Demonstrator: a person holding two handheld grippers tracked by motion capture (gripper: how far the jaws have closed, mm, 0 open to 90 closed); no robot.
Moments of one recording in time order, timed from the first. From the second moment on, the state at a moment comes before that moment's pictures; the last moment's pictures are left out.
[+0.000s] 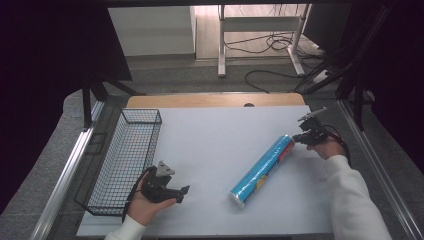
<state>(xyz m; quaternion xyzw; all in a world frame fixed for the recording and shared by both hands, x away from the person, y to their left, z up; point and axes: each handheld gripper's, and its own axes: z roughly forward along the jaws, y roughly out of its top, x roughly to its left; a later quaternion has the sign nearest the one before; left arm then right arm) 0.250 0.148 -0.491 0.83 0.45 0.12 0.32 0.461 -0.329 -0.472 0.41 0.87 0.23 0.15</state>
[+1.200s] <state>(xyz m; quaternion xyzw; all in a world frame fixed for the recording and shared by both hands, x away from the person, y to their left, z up) 0.246 0.145 -0.492 0.83 0.44 0.11 0.33 0.331 -0.351 -0.434 0.44 0.80 0.35 0.20</state>
